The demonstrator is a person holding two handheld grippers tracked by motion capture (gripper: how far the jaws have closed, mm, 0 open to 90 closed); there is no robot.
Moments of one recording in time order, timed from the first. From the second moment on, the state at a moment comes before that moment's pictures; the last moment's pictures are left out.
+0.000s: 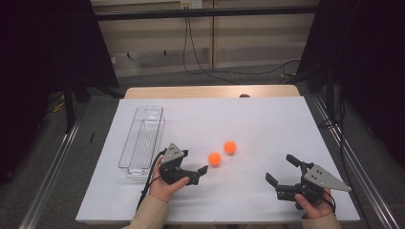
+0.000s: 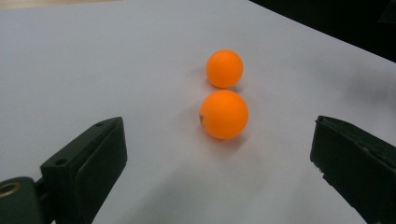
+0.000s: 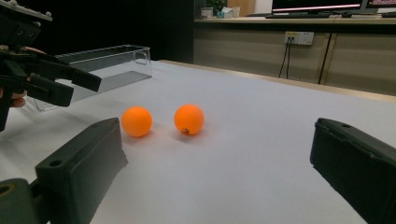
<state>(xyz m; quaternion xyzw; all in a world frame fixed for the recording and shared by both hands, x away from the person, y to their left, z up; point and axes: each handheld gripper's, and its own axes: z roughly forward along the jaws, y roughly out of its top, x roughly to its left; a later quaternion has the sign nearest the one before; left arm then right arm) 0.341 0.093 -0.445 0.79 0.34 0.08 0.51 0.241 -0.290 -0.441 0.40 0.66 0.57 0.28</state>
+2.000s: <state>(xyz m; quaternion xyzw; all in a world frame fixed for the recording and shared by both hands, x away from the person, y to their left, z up) 0.356 0.069 -0.448 0.81 0.34 0.08 0.48 0.242 -0.290 -0.441 0.40 0.67 0.57 0.28</state>
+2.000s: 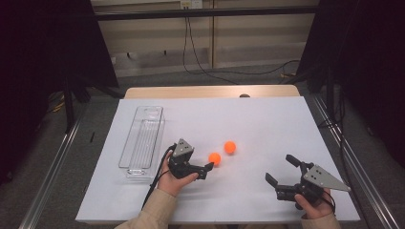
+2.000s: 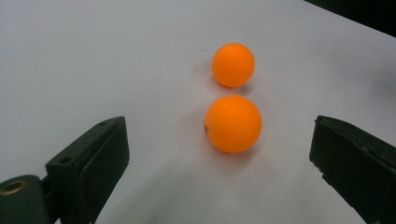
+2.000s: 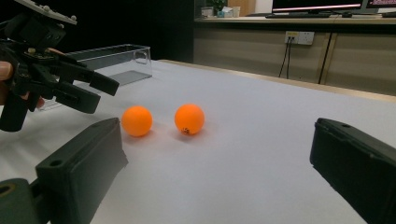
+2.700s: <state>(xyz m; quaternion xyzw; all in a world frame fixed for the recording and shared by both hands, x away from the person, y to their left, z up) 0.359 0.059 -0.450 0.81 0.34 0.07 0.47 0.242 -0.289 -0.441 0.40 0.67 0.57 0.28</state>
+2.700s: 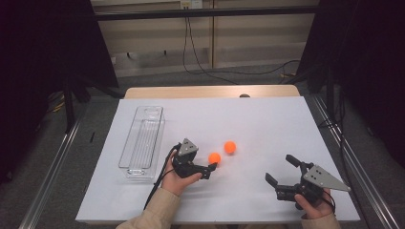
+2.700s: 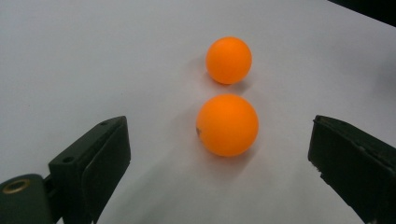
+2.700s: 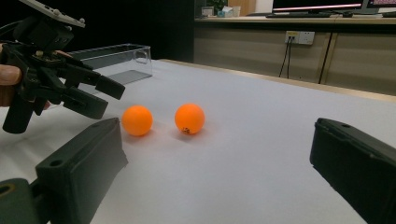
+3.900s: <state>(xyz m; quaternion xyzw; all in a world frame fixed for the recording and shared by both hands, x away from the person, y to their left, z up) 0.367 0.045 -0.455 0.82 0.34 0.07 0.45 0.242 -0.289 -0.441 0.40 0.67 0.57 0.28</state>
